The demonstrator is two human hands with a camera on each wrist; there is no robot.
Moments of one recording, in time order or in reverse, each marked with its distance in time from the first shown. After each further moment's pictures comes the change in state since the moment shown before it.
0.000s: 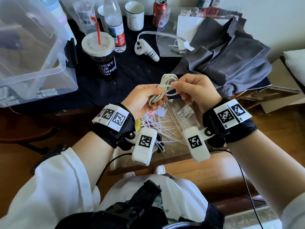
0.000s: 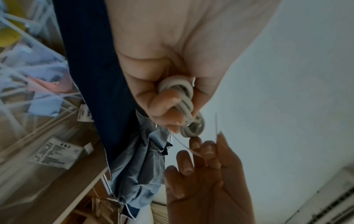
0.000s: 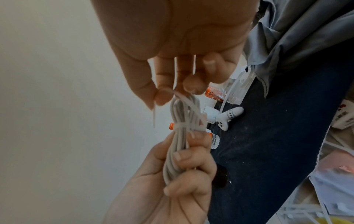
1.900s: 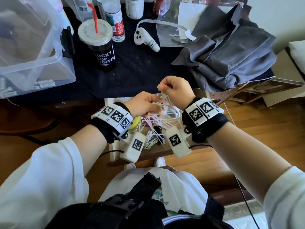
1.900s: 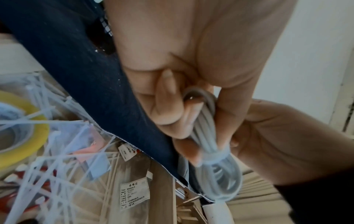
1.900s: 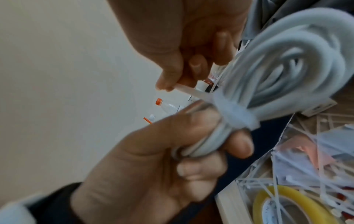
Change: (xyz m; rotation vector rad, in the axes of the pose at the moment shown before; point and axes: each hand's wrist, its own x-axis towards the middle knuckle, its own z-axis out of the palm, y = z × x) left_hand 0.001 -0.035 -0.016 0.528 -0.132 -0.110; right_hand 0.011 0.035 0.036 -0.432 -0.023 -0.028
